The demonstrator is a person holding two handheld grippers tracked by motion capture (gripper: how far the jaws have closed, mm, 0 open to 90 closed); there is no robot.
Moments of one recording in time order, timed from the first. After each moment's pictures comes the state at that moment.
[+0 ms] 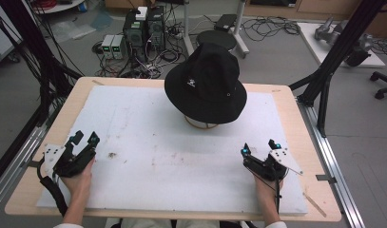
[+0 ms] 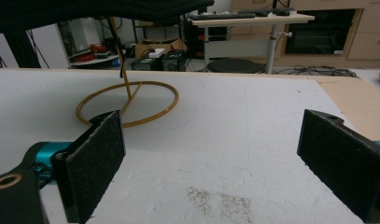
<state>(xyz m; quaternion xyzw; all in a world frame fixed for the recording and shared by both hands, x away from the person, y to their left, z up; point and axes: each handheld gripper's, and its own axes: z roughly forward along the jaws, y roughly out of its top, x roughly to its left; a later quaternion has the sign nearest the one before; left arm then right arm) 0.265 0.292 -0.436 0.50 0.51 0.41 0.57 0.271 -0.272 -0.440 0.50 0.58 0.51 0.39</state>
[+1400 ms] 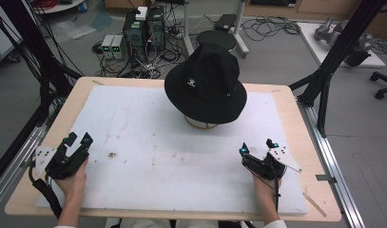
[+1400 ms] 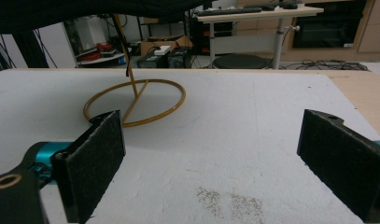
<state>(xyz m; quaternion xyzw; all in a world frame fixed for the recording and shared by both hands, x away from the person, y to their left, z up) 0.259 0.306 -0.436 0.48 0.52 0.41 0.57 0.275 -0.270 -0.441 0.50 0.59 0.51 0.37</state>
